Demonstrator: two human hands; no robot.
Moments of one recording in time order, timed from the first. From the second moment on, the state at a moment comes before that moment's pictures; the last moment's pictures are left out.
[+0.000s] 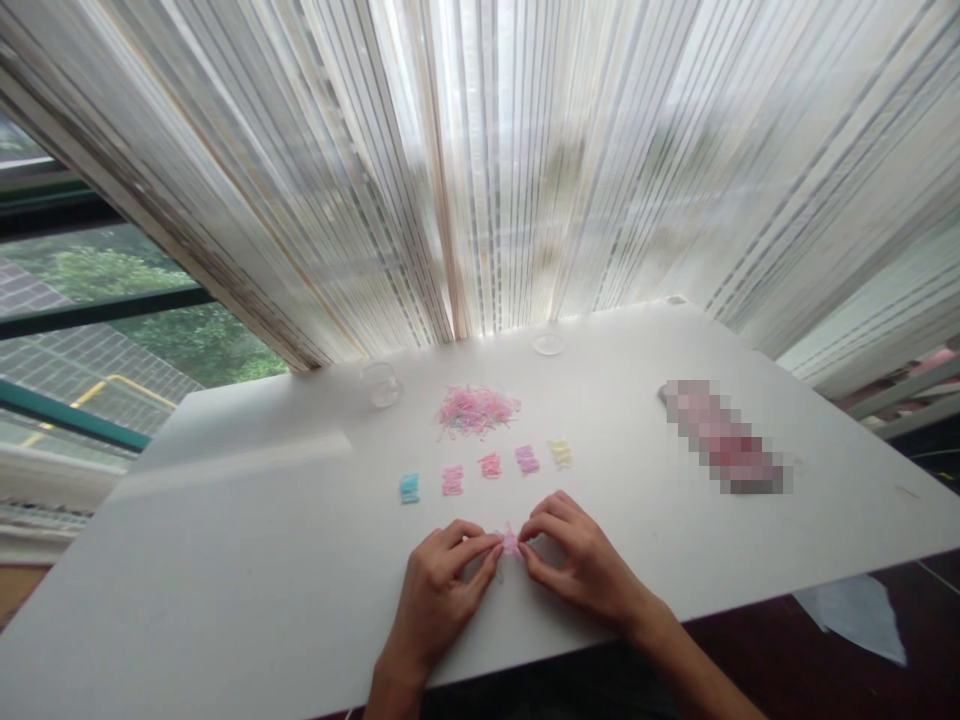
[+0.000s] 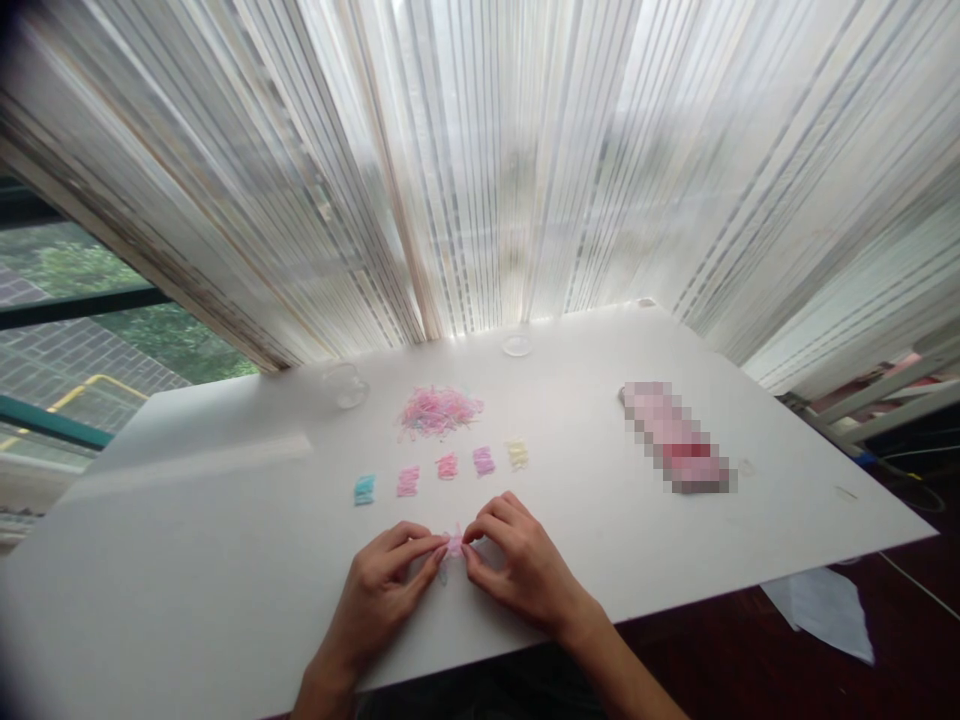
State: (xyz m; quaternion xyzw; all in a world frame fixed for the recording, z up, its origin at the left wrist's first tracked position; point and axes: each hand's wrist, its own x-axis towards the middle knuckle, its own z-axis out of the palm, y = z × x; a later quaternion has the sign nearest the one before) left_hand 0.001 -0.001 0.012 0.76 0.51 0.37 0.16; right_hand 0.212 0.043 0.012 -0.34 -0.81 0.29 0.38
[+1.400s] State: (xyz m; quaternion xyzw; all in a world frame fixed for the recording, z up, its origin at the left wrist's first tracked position) left_hand -0.010 -0.004 0.022 0.70 0.54 0.44 0.17; right_hand 0.214 0.042 0.014 -0.33 -0.80 0.31 0.40
